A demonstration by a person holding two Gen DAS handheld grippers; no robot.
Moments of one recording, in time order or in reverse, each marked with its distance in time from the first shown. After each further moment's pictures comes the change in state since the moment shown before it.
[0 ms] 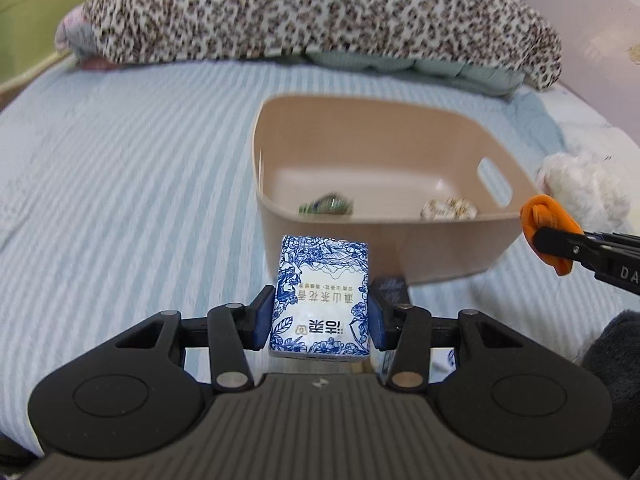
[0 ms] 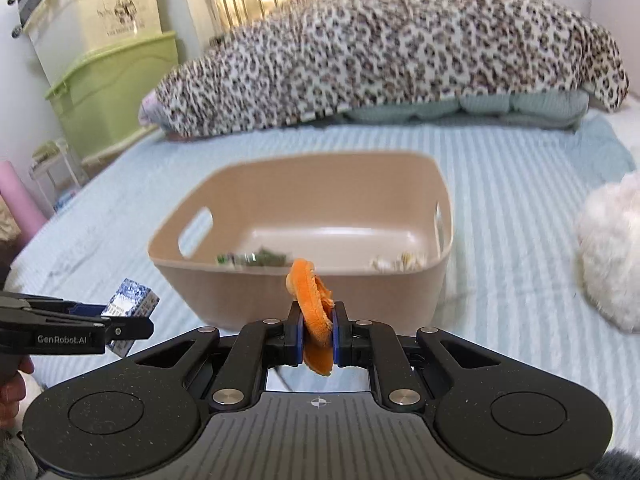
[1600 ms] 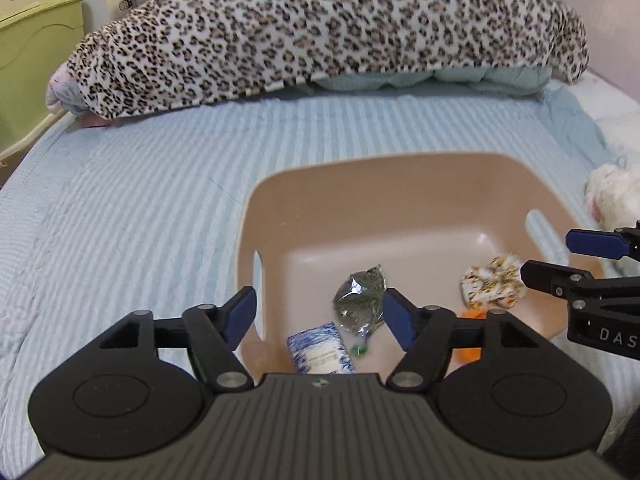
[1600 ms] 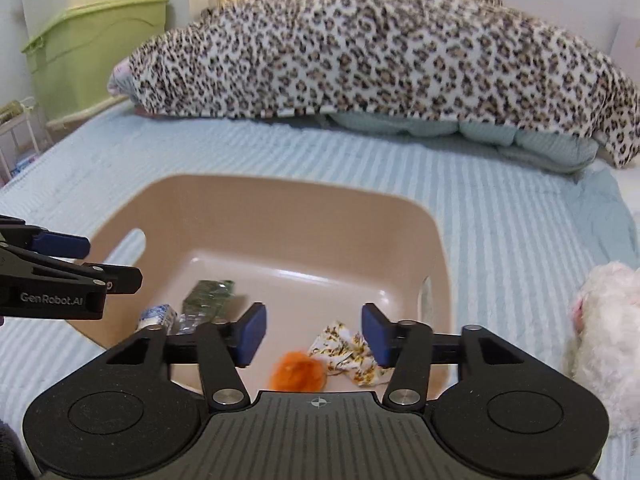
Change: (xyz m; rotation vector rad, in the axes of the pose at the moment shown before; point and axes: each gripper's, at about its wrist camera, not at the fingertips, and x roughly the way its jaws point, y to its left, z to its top) left arm 0.057 -0.026 0.085 0.100 -0.023 0.114; right arm 0.075 -0.002 0.066 -0.141 0.047 -0.124
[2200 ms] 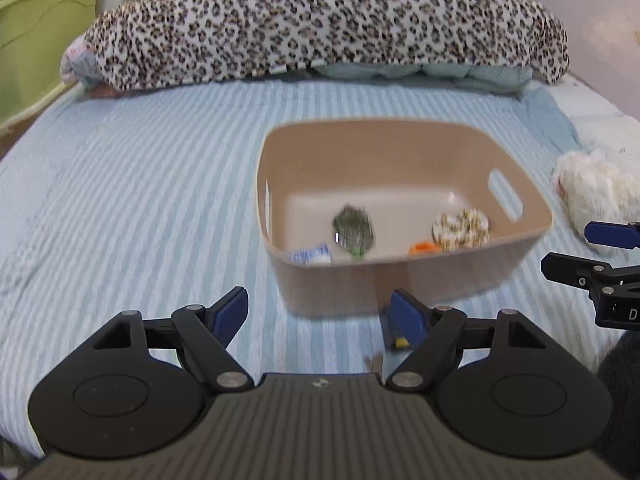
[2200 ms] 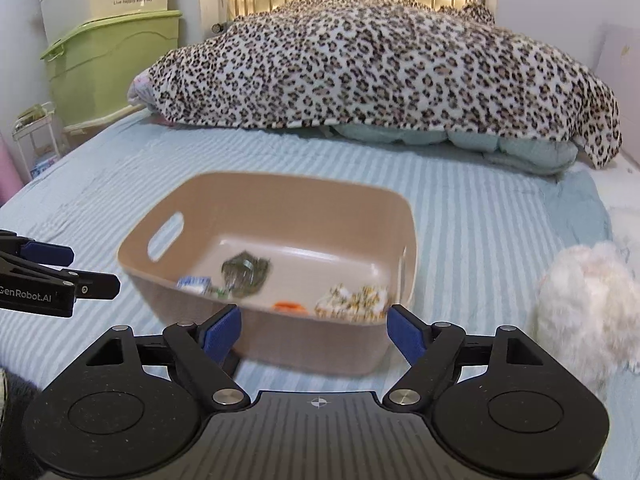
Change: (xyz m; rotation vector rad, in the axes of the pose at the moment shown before) left arm -0.057 0.007 -0.069 -0.040 0.036 -0.043; right arm -0.084 0.001 -0.038 0.006 -0.012 0.016
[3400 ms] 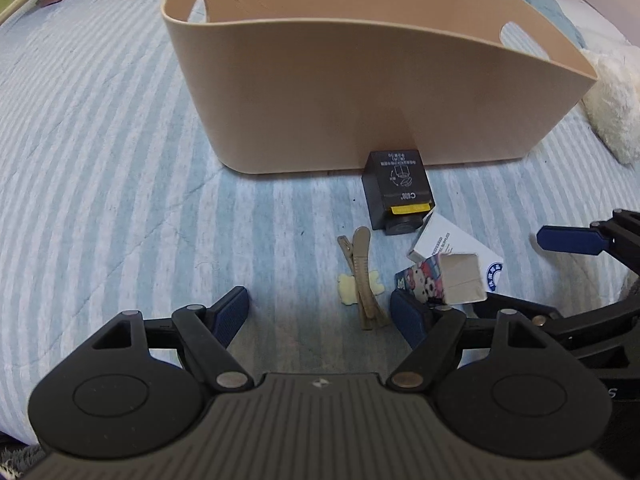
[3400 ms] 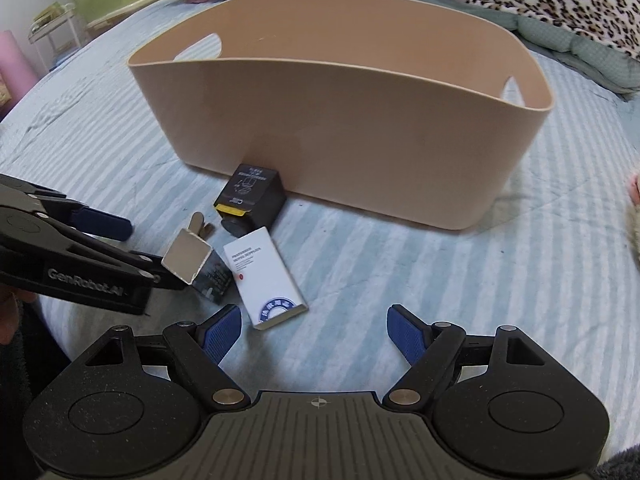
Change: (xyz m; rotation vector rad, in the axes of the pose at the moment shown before) left arm 0.090 -0.009 -0.062 0.012 0.288 -0.087; right arm 0.081 0.036 -0.077 -0.077 0.316 0.104
